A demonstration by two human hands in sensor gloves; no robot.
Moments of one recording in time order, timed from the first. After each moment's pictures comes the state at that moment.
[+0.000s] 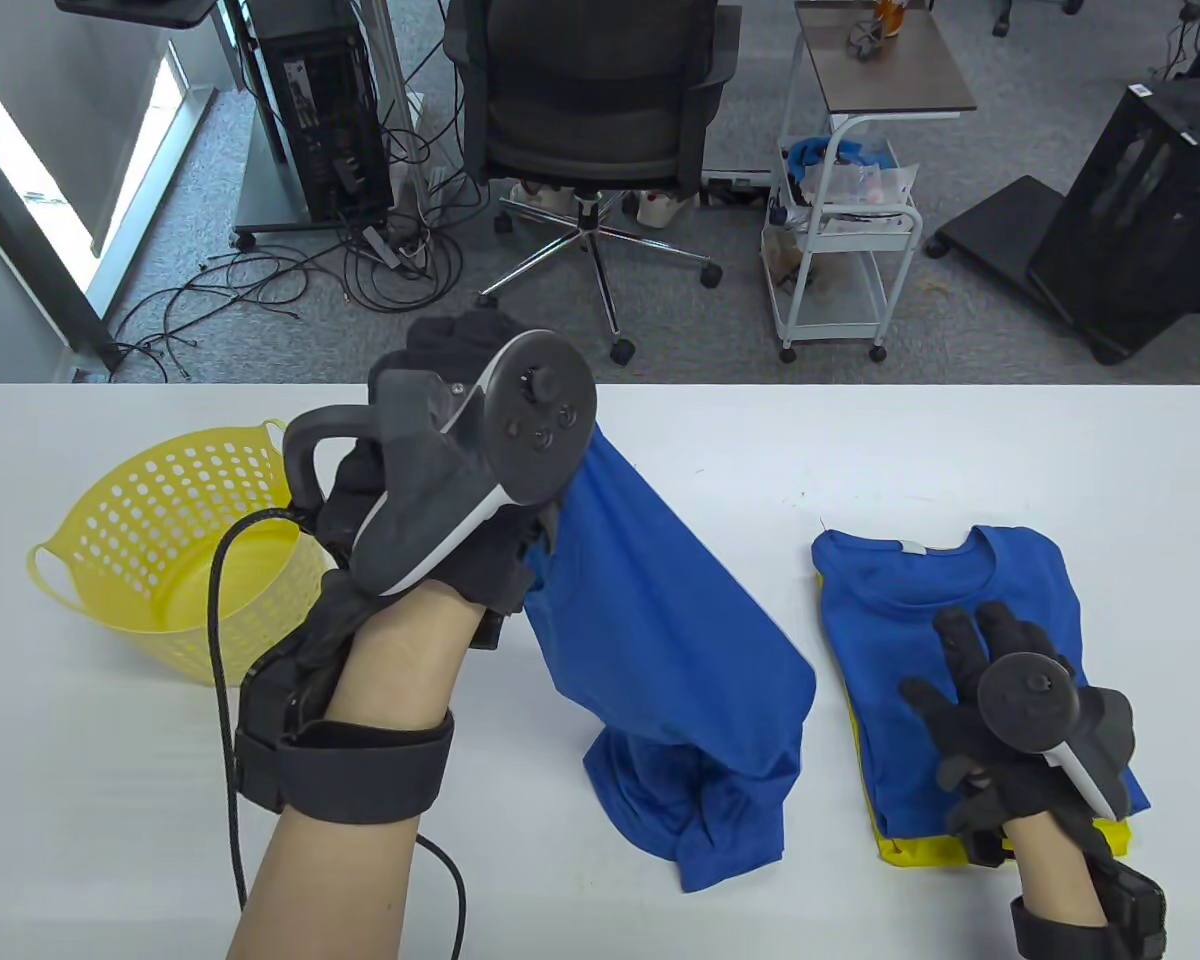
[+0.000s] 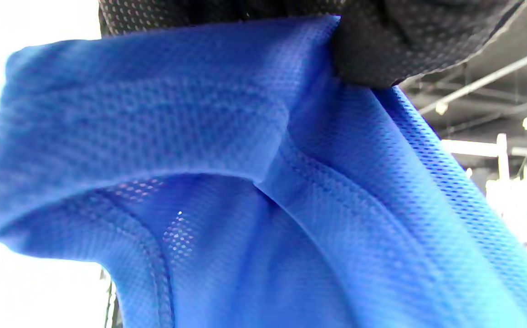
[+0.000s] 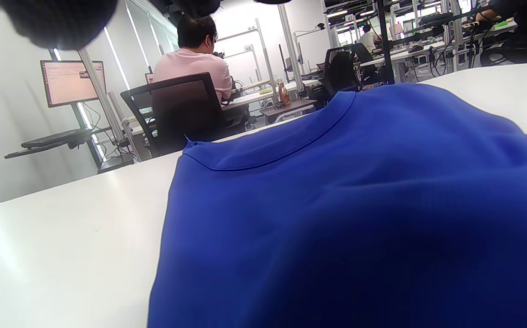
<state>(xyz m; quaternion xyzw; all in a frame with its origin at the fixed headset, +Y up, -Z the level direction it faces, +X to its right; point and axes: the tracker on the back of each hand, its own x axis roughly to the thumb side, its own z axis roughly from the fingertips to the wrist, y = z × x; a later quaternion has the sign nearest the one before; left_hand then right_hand) -0.100 -0.385 -0.286 0.15 -0.04 0.02 0.99 0.295 -0.692 -0.257 -0.06 -0.04 0.98 0.17</state>
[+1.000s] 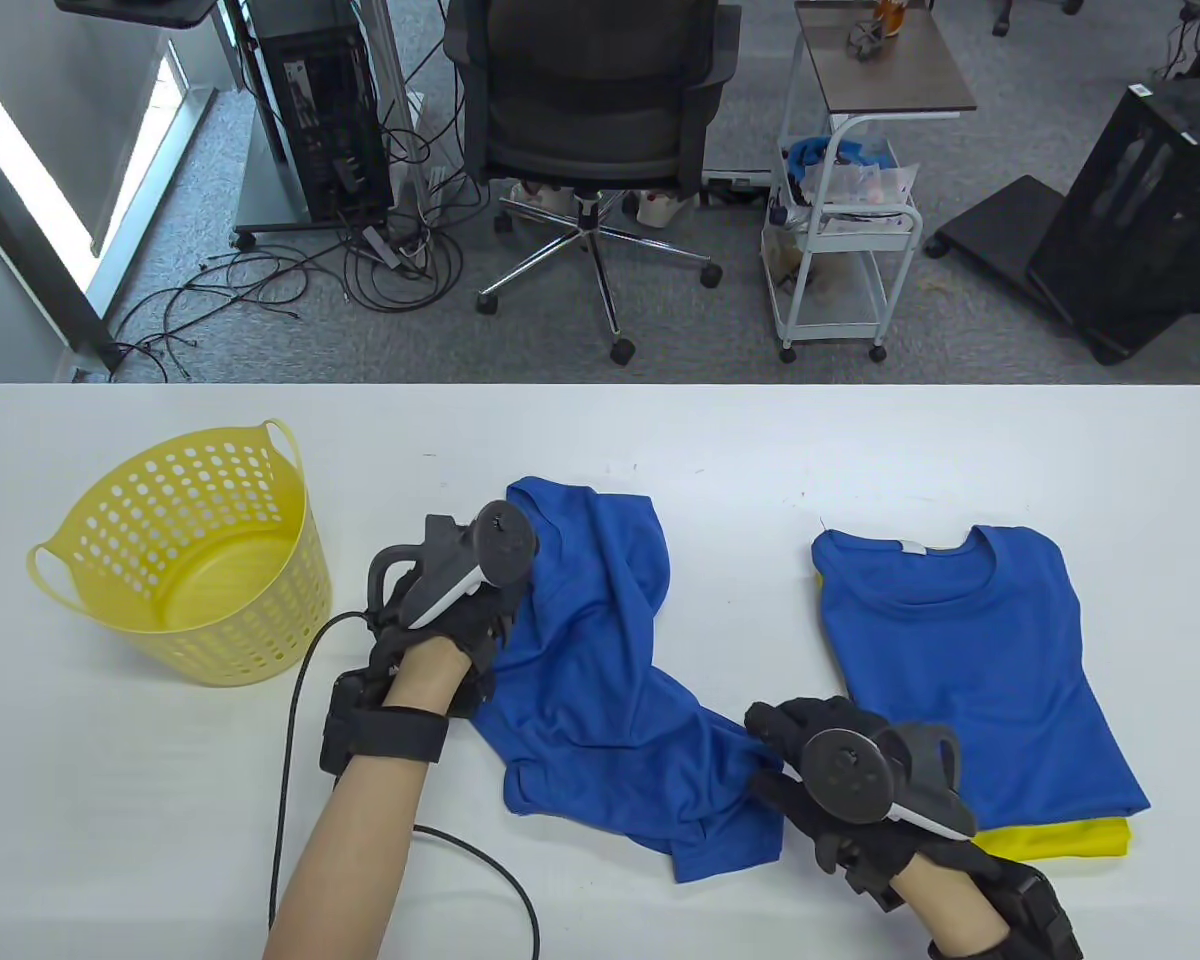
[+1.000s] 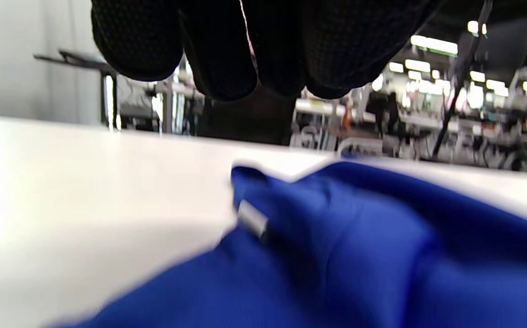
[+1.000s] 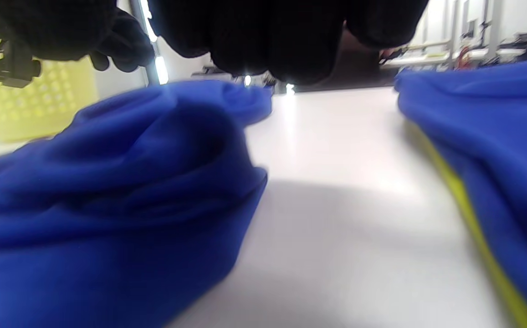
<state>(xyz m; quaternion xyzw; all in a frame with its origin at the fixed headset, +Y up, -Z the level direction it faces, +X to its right) -0.156 -0.695 -0.391 -0.07 -0.05 0.03 1.00 0.168 -0.720 -0.234 0.22 0.02 0.97 0.10</state>
